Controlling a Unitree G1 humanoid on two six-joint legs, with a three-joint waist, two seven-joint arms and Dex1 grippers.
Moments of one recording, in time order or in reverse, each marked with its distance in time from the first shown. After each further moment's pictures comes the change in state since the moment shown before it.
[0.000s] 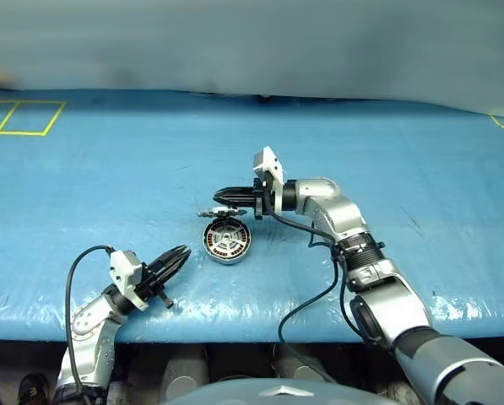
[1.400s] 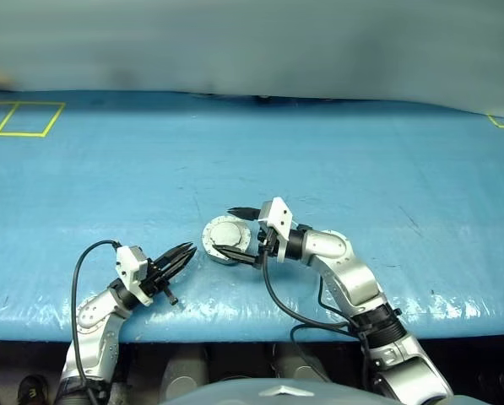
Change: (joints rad) left arm -0.033 0.002 -0.028 0.000 0.001 0.010 -0.007; right arm 0.418 -0.007 0.088 -0.412 -0.105 -0.083 -0.387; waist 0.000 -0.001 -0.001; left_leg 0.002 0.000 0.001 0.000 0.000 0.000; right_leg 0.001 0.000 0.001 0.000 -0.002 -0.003
